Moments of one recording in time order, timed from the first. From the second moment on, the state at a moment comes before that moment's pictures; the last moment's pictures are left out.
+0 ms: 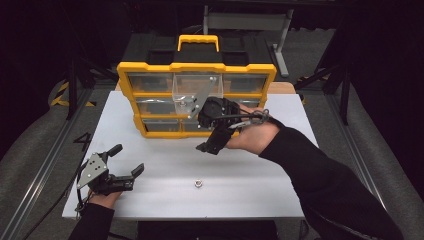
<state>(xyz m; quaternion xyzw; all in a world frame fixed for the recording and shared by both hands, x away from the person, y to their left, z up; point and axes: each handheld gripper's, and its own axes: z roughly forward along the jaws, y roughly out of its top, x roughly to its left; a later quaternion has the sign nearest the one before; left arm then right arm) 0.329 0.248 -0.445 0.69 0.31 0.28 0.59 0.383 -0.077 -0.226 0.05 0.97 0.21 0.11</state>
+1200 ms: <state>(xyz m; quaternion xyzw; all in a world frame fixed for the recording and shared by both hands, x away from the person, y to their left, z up) 0.329 0.249 -0.445 0.69 0.31 0.28 0.59 0.383 -0.068 -0.387 0.06 0.98 0.16 0.05</state>
